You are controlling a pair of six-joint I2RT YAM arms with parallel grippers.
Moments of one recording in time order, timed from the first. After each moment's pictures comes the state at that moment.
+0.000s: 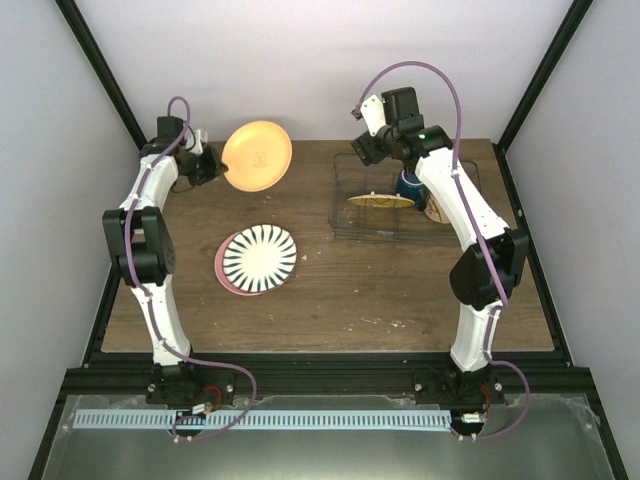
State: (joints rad) left arm 0.08 2.06 1.86 -0.68 0.53 -0.34; right arm 0.37 1.91 2.01 -0.72 -0.04 -0.36
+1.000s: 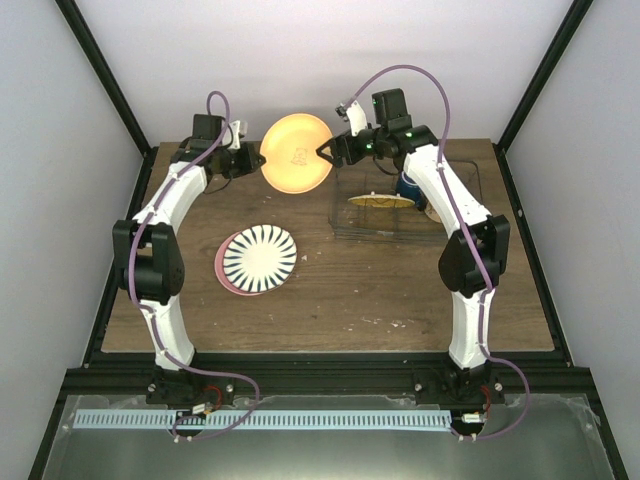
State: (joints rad) left arm -0.12 1.94 1.70 -0.49 0.52 -0.37; right arm 0.37 2.04 2.06 -0.64 -0.58 -0.08
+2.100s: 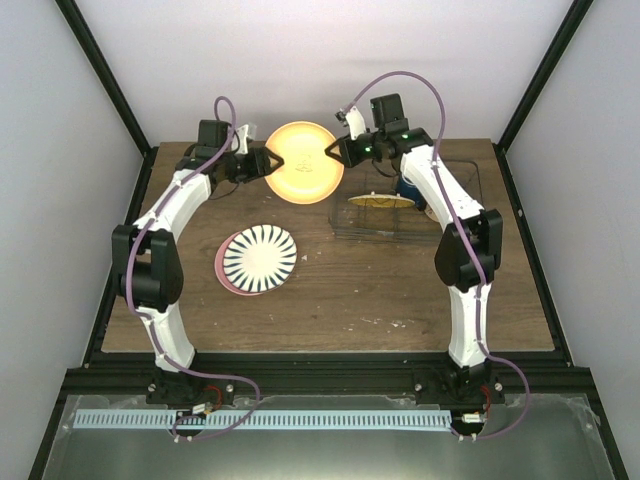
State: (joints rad) left arm -0.16 1.88 1.60 -0.39 0.61 -0.40; right arm 0.36 2.10 2.07 -0.62 -0.61 -0.09
